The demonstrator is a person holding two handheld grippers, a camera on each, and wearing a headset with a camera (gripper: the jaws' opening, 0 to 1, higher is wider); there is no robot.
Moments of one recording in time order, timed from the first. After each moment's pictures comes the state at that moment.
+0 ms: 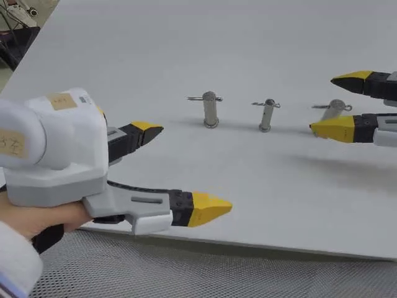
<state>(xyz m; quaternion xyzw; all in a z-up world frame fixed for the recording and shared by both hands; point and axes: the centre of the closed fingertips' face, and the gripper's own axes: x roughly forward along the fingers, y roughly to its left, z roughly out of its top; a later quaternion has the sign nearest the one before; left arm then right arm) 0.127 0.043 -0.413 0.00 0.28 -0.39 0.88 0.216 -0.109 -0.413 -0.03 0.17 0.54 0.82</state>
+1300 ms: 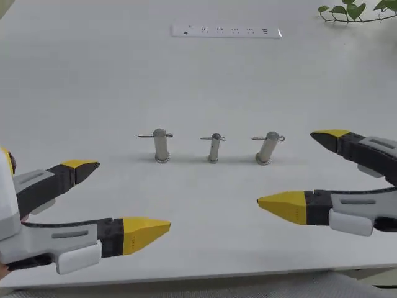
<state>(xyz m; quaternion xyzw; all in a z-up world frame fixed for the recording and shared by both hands) 0.130 0.065 -0.408 -0.06 0.27 -0.41 0.87 0.149 -0.113 -0.390 -0.03 0.25 0.40 0.88</state>
